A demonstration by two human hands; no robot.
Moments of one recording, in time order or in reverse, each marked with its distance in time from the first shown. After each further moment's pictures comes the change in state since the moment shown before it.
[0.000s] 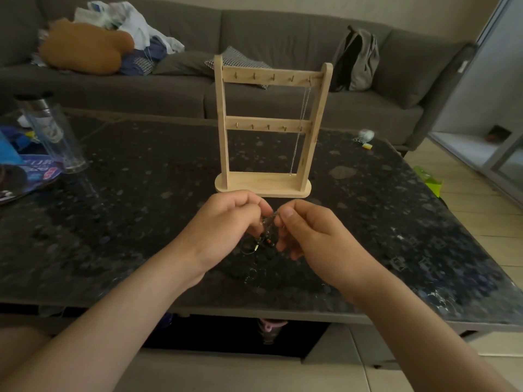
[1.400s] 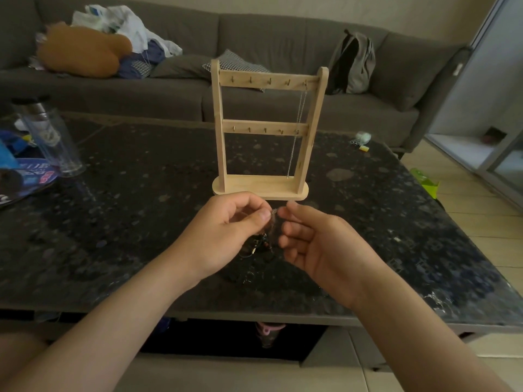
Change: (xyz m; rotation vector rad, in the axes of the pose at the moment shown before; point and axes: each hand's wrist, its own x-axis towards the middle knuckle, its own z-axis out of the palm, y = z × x) left_hand 0.004 -0.011 0.000 0.031 -0.047 0.204; right_hand -0.001 -0.008 -0.002 0.762 0.031 0.336
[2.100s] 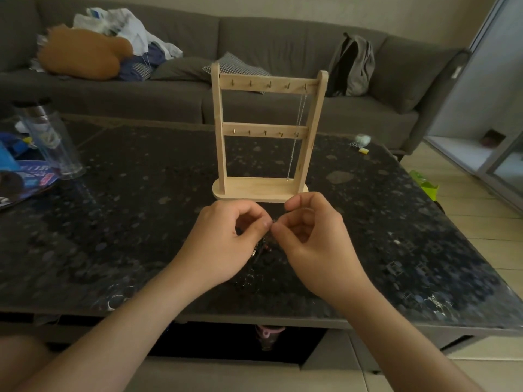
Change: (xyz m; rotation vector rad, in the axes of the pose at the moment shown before) left_hand 0.001 -0.003 0.007 0.338 0.124 0.099; right_hand 0.003 0.018 0.000 -0.732 0.190 -0.562
